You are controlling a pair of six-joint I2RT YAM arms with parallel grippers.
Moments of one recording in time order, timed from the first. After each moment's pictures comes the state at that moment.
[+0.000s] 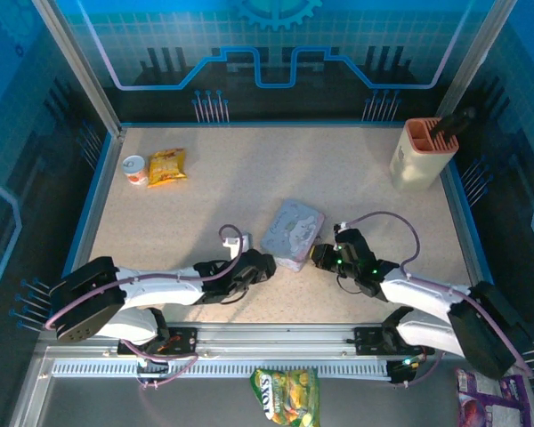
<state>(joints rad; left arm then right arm) -1.03 1.36 0.51 -0.02 -0.34 -1.21 0.63 1.11 0.32 0.09 -0.03 0.85</state>
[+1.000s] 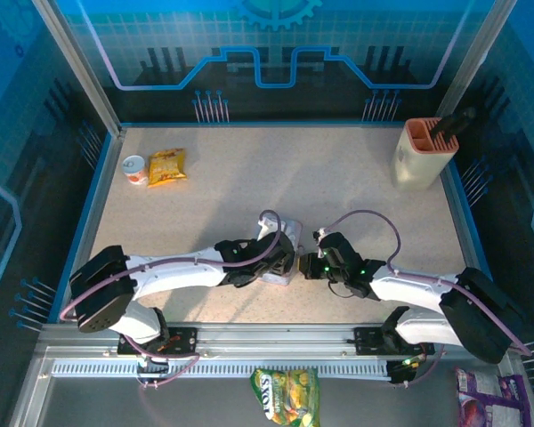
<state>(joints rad) -1.05 1.50 0.90 -0.36 -0.36 -0.71 0.76 1.23 0.36 0.11 -0.08 0.76</state>
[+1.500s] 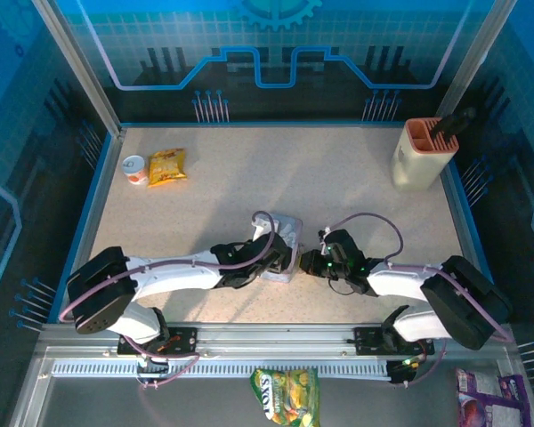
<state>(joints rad) -1.03 1.47 0.80 -0.19 -0.36 -0.76 0.65 1.35 0.32 0.28 -0.24 0.90</state>
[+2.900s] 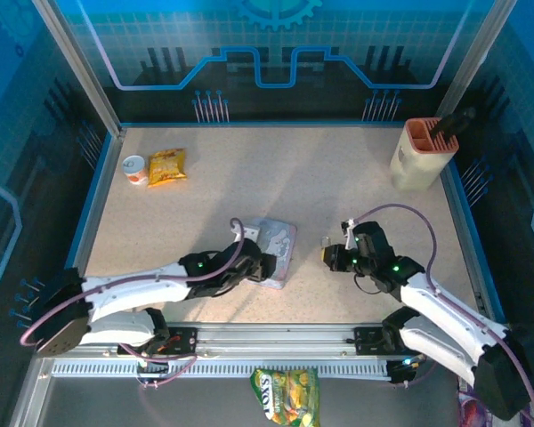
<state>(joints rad) -1.01 1.16 0.61 -0.25 -0.31 -0.71 0.49 0.85 0.42 -0.38 -0.22 0.60</state>
